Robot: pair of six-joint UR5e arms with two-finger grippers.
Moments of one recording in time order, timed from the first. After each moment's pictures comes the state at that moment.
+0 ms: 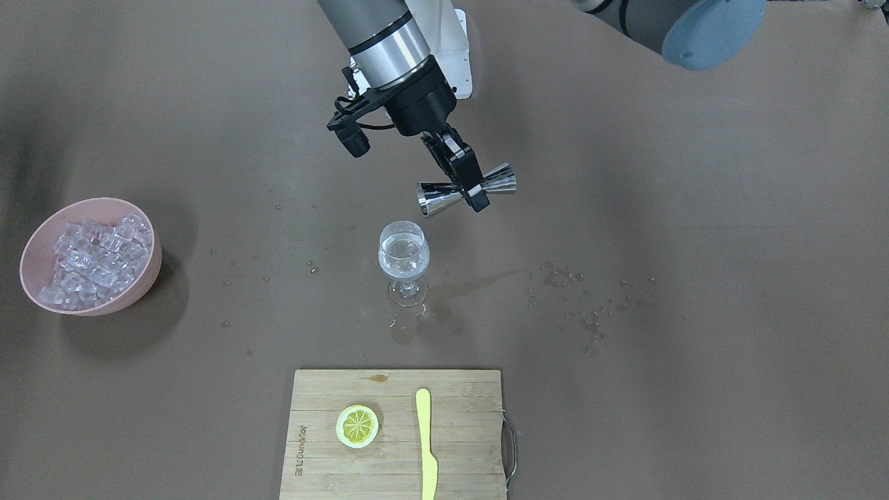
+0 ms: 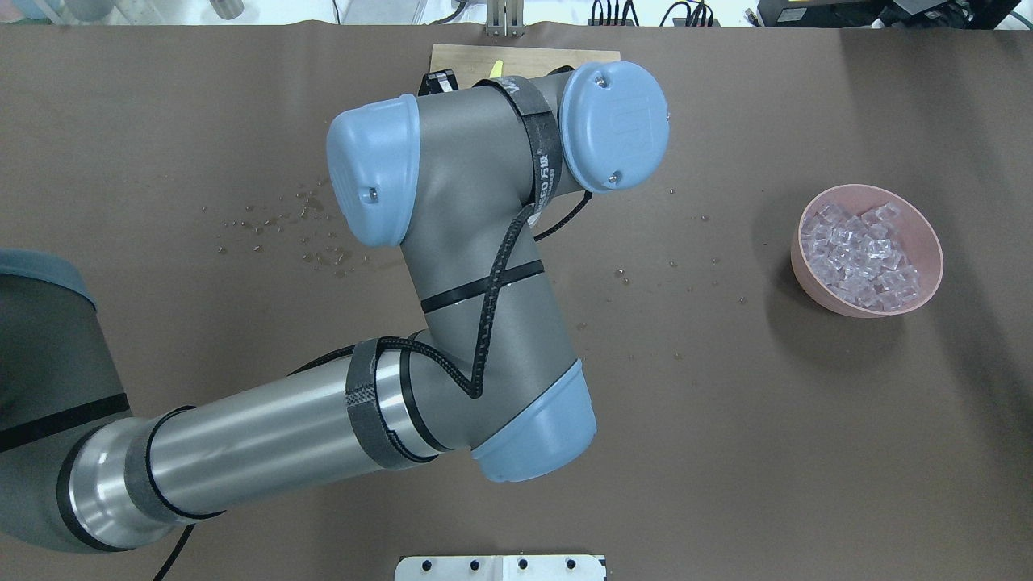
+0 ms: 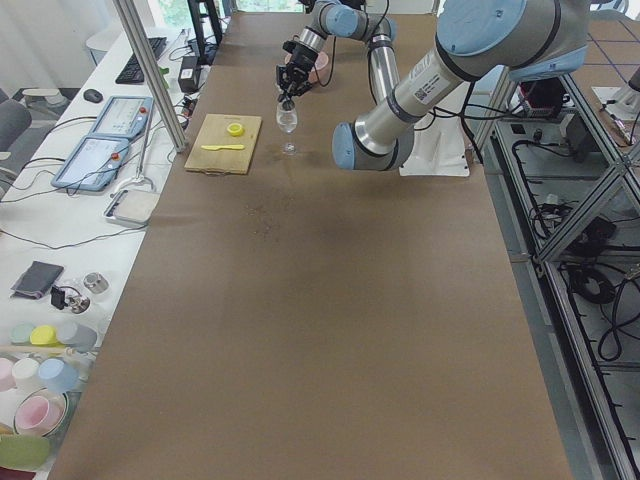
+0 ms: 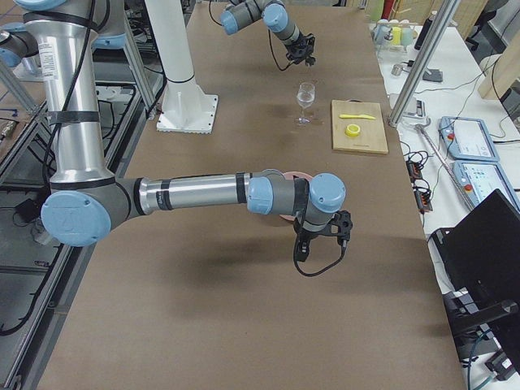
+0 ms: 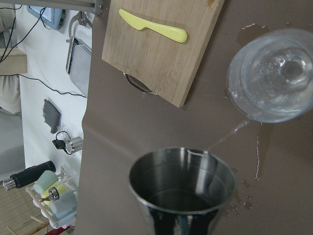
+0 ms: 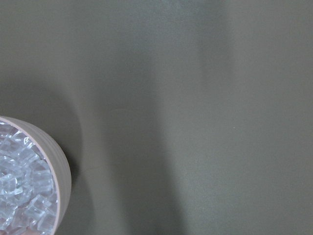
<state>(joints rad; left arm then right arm) -0.52 -2.72 -1.60 -0.82 -1.24 -0.04 1.52 -1.50 1.63 -1.73 2.46 0.12</state>
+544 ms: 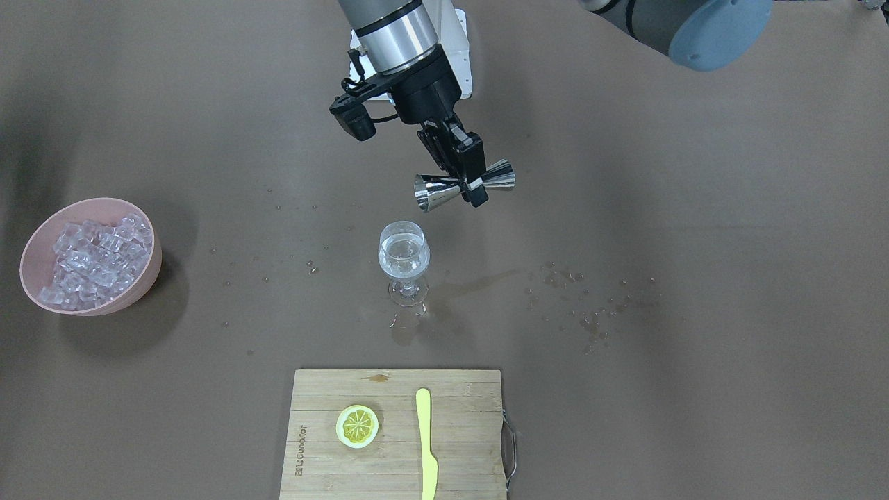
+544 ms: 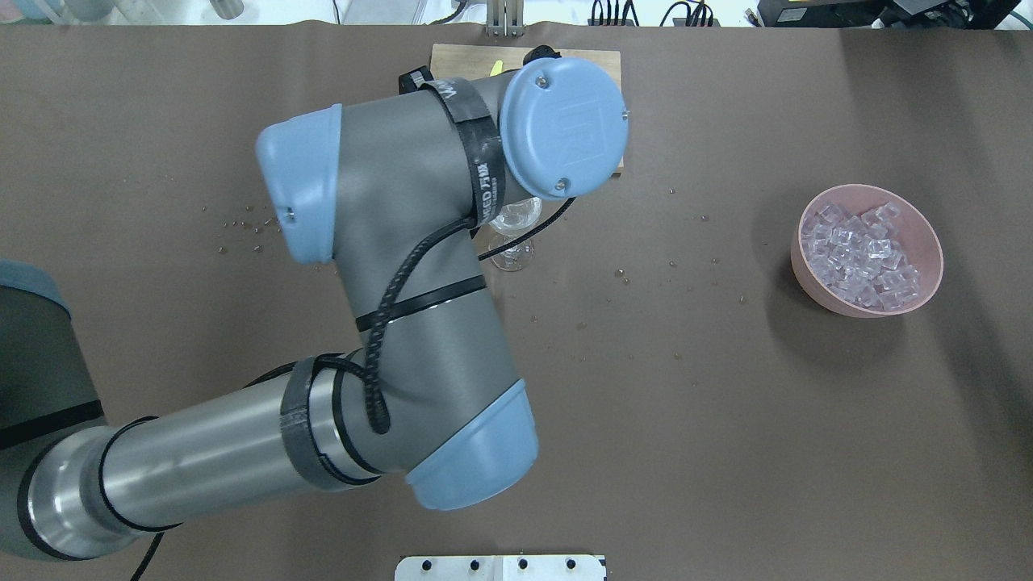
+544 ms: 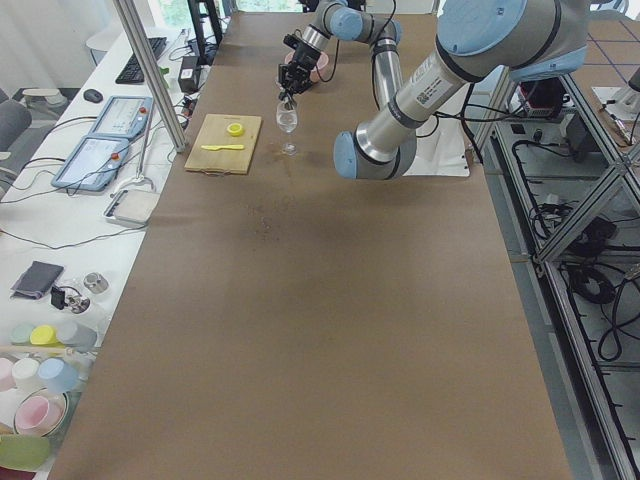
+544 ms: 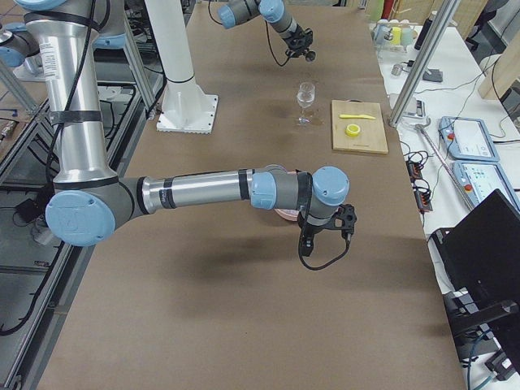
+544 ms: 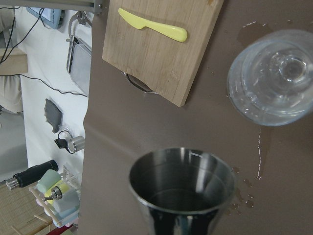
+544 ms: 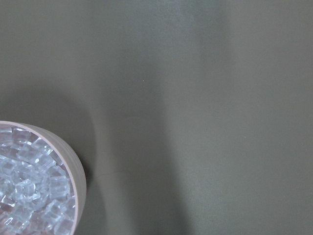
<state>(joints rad) -0.53 -2.62 -1.77 -0.88 -1.25 -0.21 1.52 -1.48 1.64 -1.73 2.47 0.13</state>
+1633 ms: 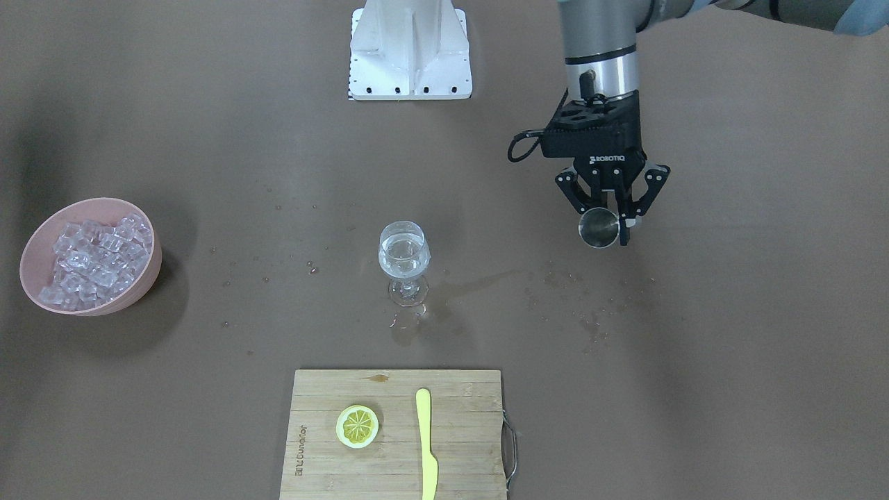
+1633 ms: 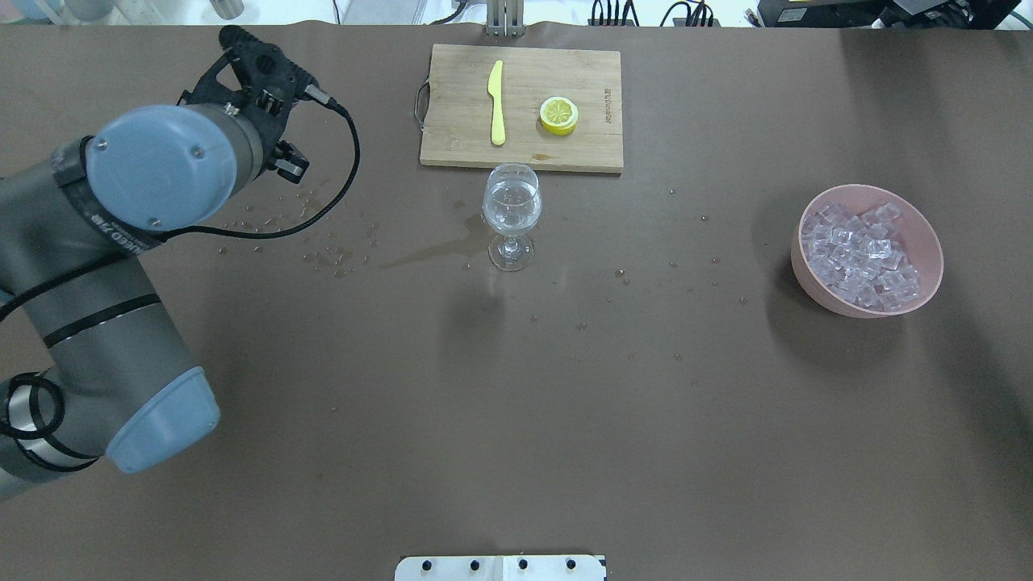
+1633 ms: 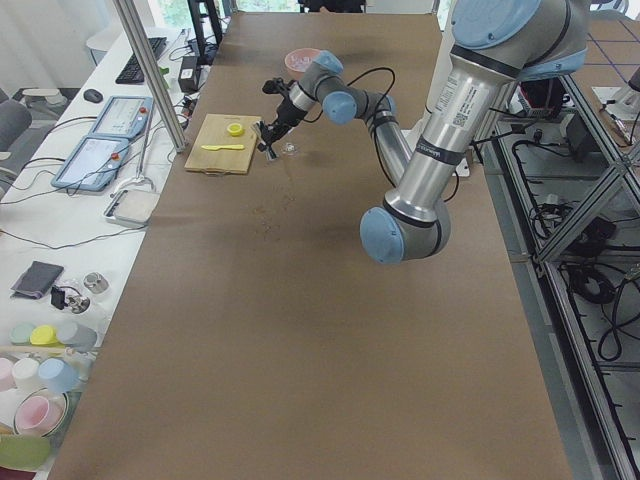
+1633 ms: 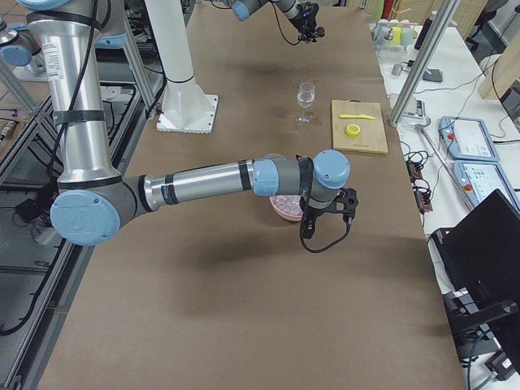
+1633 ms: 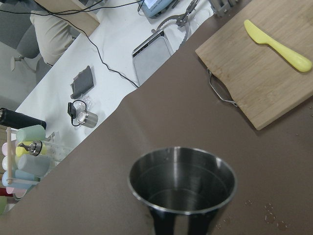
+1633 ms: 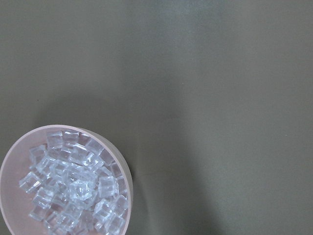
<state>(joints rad) -0.68 -1.98 -1.99 -1.59 -1.30 -0.59 1.49 -1.47 1.71 -1.73 2.52 0.24</state>
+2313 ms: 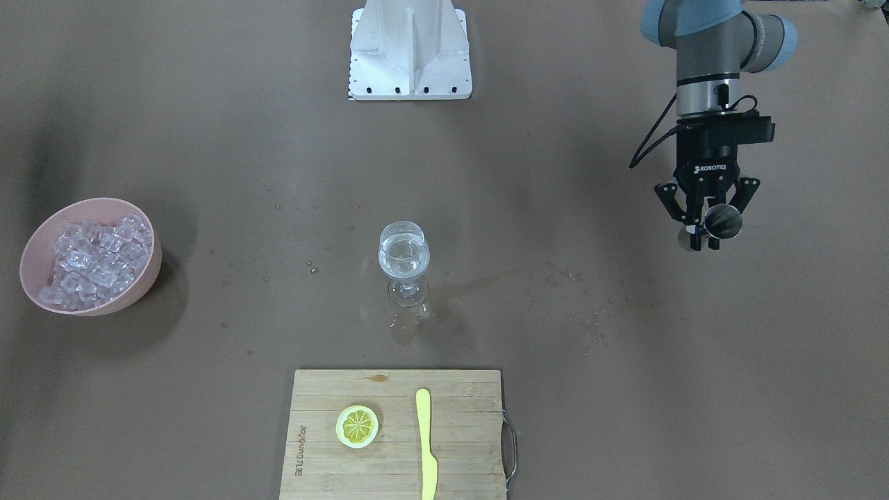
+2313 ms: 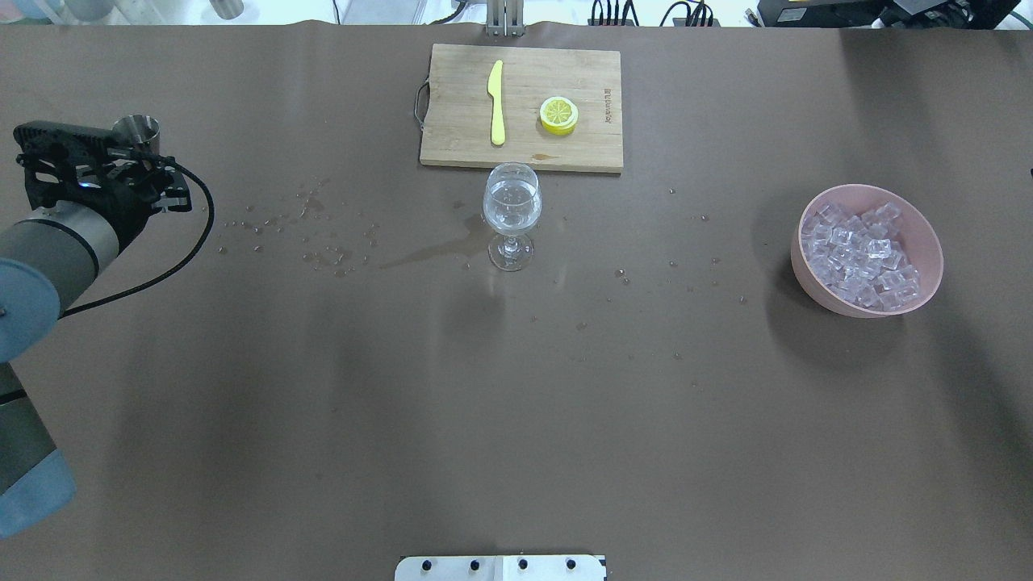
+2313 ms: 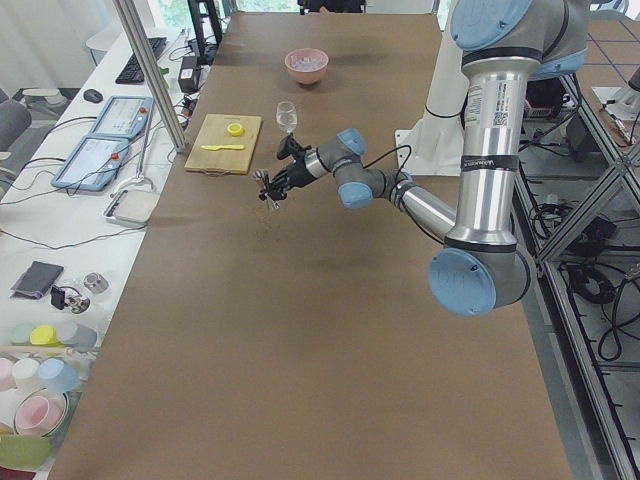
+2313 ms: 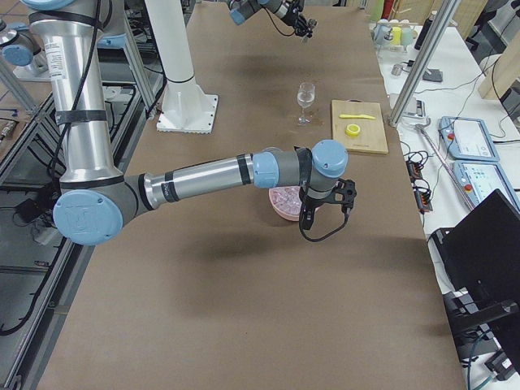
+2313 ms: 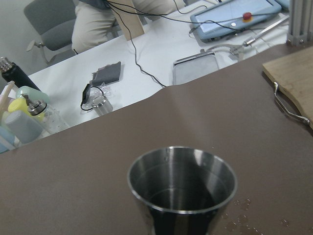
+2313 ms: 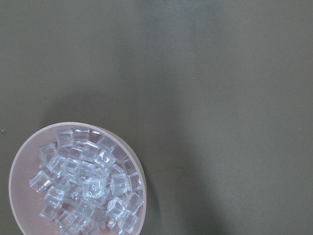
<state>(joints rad) -0.61 -1.59 -1.93 -2.25 -1.04 -1.01 1.46 -1.47 1.74 -1.73 2.51 0.30</state>
